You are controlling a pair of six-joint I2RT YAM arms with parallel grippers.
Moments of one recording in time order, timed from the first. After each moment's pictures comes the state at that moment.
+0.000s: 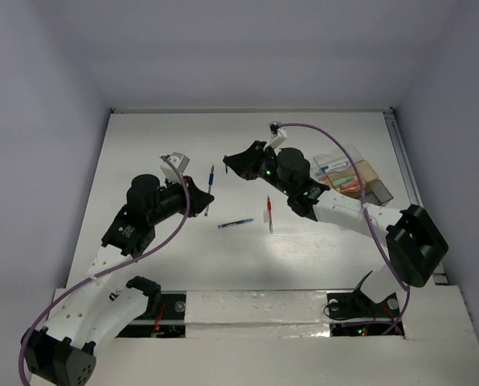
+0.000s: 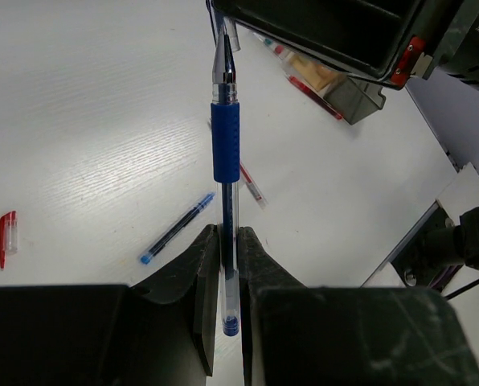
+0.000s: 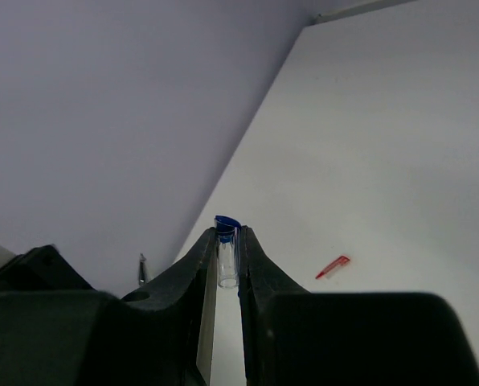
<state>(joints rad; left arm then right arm) -0.40 0.77 0.70 -0.25 0.38 -0.37 0.78 1.54 1.04 0.50 -0.01 0.76</state>
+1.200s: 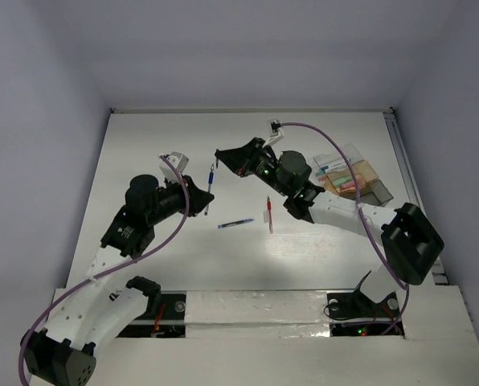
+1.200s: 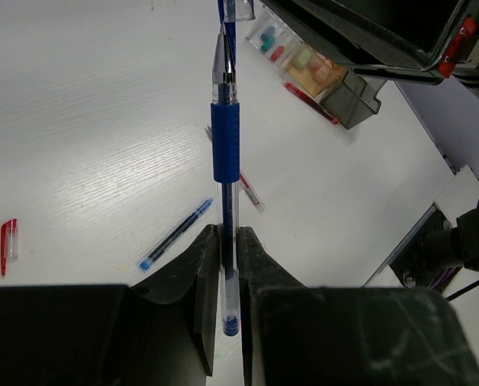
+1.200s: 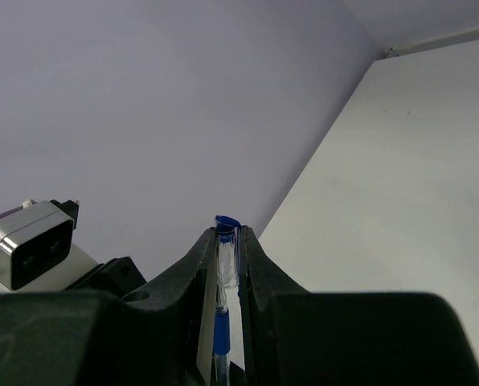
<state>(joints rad) -0.40 0.77 0.70 -0.23 0.39 -0.37 0.81 1.57 1.03 0.72 -0.04 0.87</state>
